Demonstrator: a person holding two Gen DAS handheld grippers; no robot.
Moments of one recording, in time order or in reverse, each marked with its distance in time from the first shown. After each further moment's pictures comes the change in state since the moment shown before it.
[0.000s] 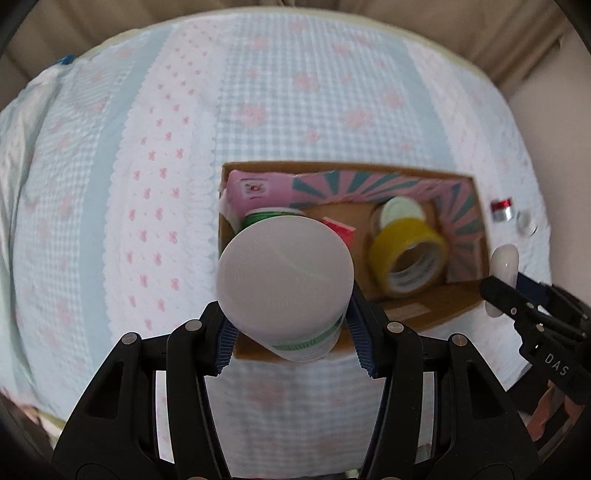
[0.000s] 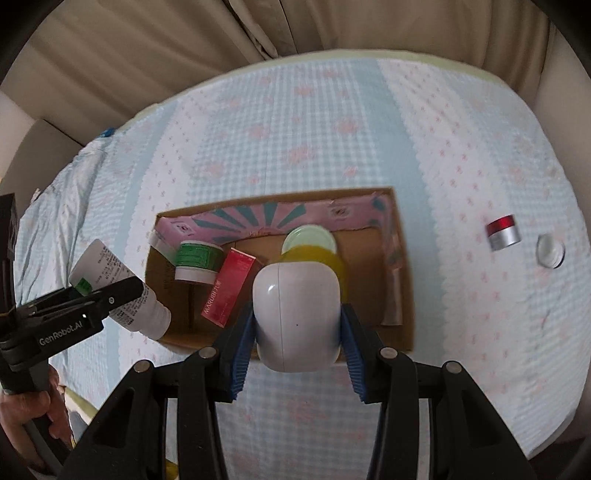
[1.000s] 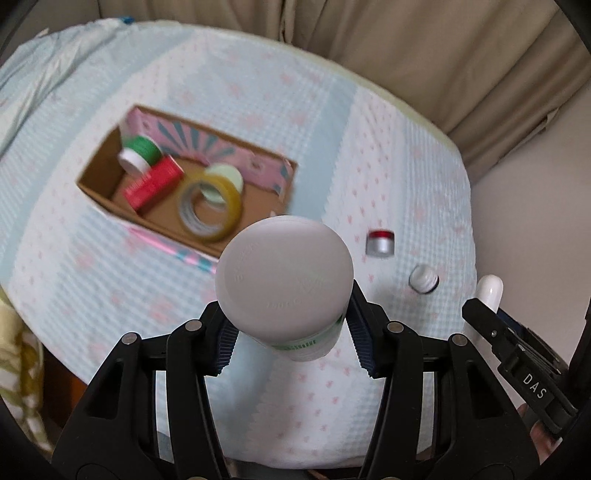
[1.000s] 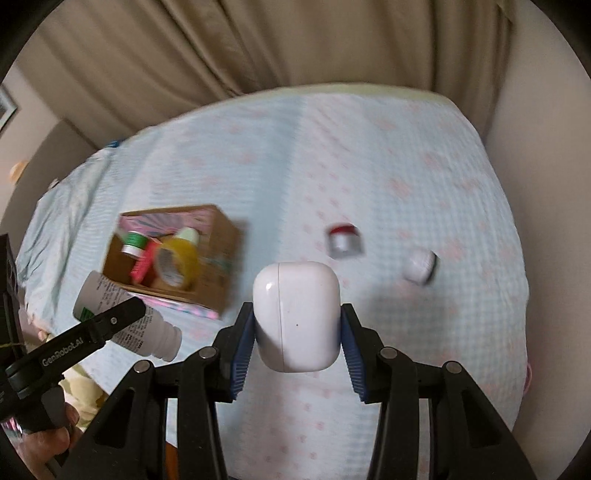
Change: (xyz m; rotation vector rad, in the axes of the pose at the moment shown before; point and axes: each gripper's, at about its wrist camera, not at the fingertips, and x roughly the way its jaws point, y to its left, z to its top) left arm -0.082 -0.282 -0.097 -0.409 -0.245 -0.058; right arm -0.143 -0.248 -0.025 -0.138 -0.114 0.045
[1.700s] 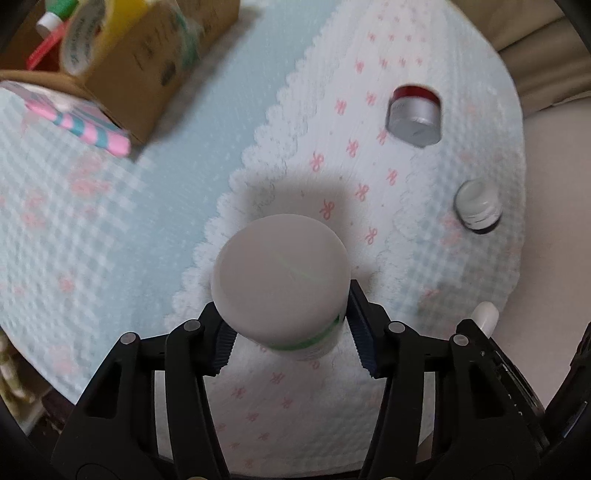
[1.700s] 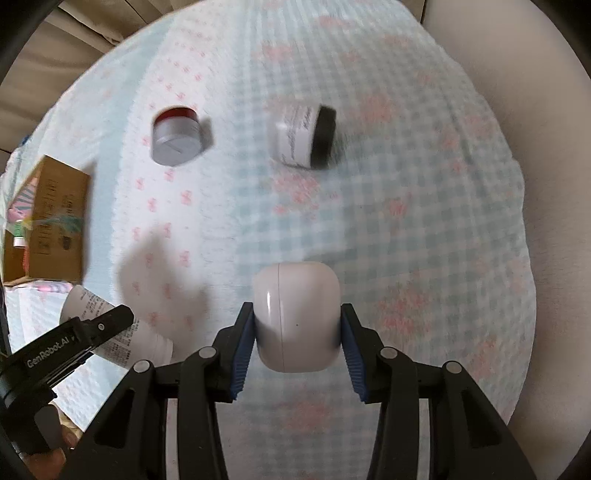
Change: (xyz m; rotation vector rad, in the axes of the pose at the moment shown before) left arm 0.195 -0.062 -0.092 -0.095 0.334 0.039; right arm 0.112 -0.159 -0.068 0.211 0.265 -0.173
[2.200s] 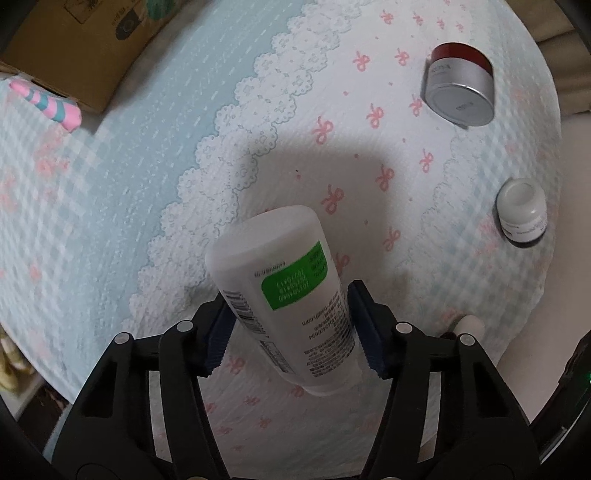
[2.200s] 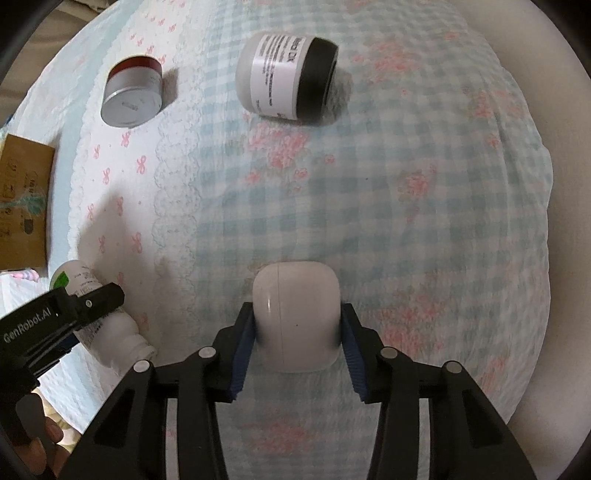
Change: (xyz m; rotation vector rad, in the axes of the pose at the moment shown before) left arm 0.072 -0.021 0.016 -0.078 0.124 0.081; right arm 0.071 -0.008 0.012 -0.027 0.148 -0.038
